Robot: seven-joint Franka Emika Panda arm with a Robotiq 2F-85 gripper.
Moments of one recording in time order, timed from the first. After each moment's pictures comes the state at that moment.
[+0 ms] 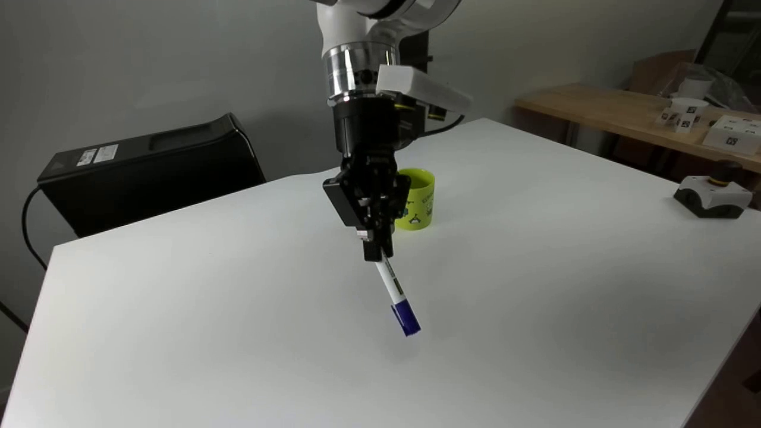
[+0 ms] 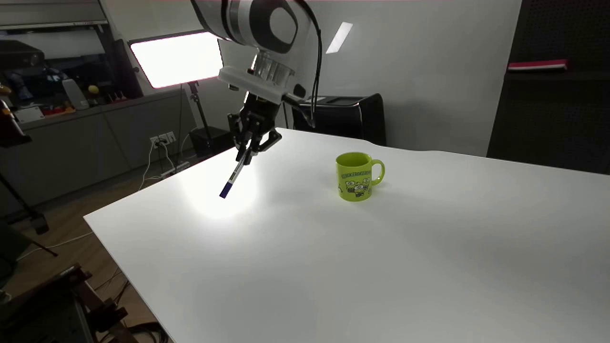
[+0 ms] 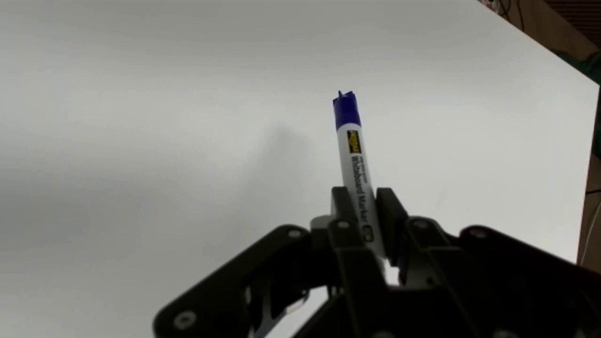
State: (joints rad) arm 0.10 0.68 0.19 -1.68 0.25 1.93 -0.25
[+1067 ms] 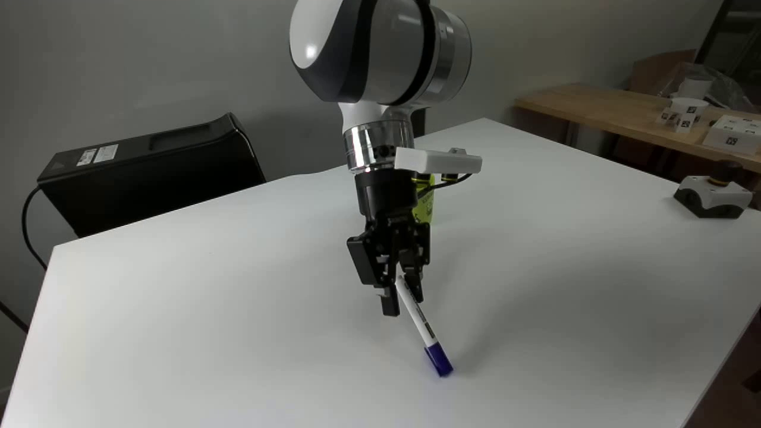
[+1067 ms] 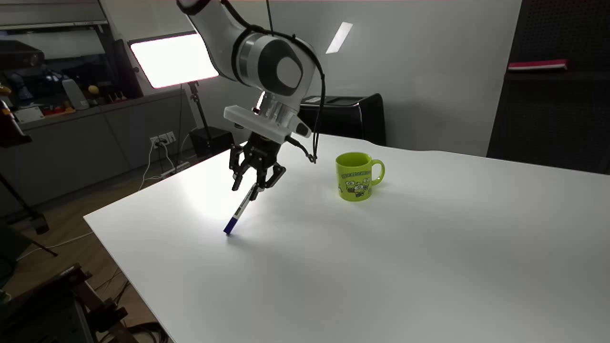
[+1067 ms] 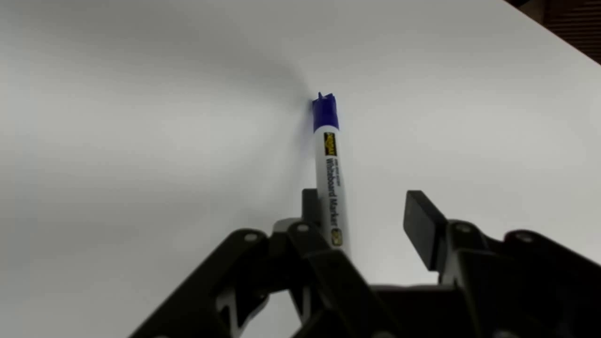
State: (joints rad) arm 0.10 0.81 0.18 -1.68 0.23 1.96 -0.25
